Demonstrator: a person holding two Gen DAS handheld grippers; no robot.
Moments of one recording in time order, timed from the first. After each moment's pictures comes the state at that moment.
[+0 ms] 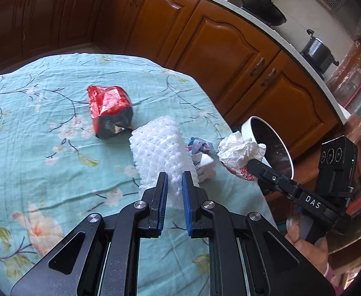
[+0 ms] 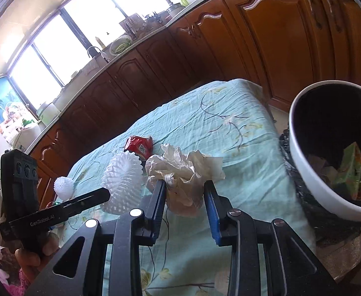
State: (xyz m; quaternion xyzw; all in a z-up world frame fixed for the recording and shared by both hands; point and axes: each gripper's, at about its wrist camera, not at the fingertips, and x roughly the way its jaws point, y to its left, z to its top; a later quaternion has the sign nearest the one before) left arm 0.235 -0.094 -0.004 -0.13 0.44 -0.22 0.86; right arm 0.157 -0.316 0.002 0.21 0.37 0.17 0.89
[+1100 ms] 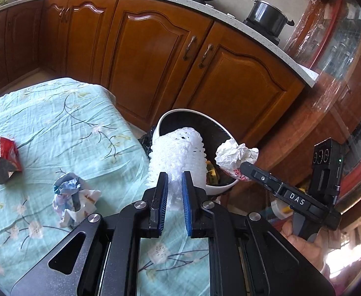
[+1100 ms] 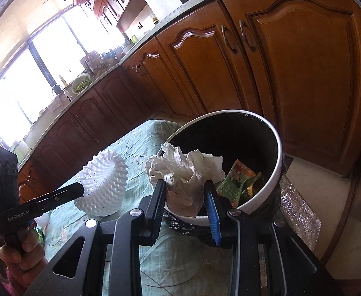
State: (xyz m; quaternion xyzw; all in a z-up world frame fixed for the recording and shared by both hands) left arm 0.235 -0.250 0.040 -0.06 0.41 -0.33 0.85; right arm 0.102 -0.460 0.014 0.23 0.33 0.04 0.92
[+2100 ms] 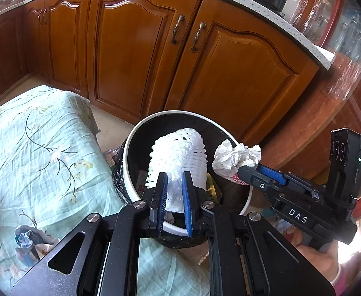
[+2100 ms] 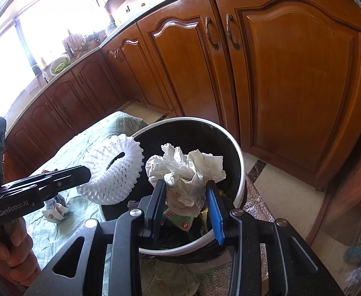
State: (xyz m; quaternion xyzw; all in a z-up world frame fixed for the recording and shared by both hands) left arm 0.281 -0.338 0.020 0.00 0.44 -0.32 0.84; right arm 0.145 -0.496 0.006 0.17 0.38 -0.01 0.91
